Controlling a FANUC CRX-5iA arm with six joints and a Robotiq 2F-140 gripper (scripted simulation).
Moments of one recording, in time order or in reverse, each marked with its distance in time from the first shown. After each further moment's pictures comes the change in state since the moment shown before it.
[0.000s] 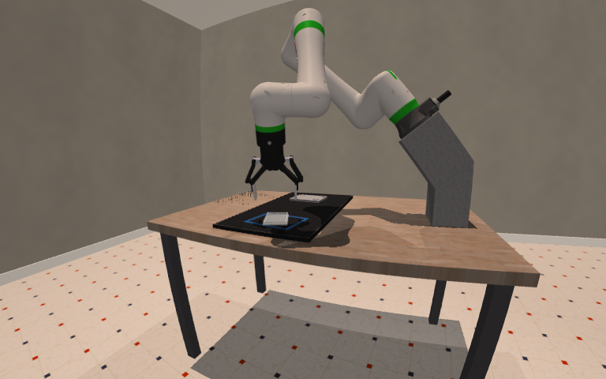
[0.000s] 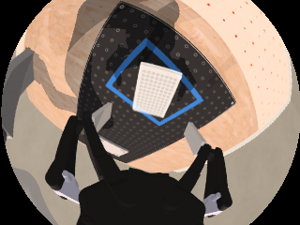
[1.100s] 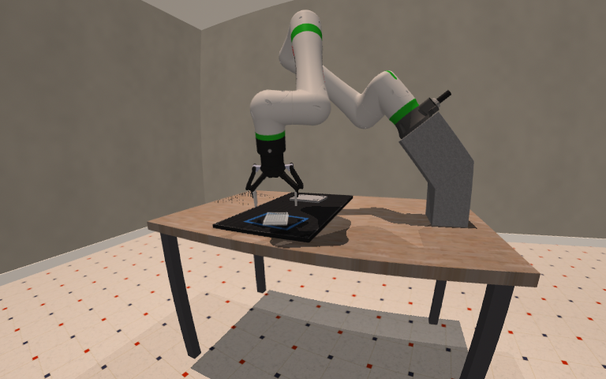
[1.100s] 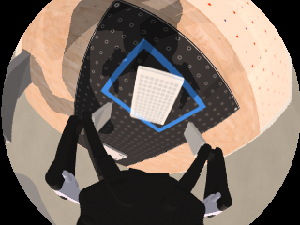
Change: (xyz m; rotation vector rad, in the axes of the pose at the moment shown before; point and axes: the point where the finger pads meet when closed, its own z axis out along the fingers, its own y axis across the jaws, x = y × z) arm 0.010 0.000 0.022 0.000 0.000 0.000
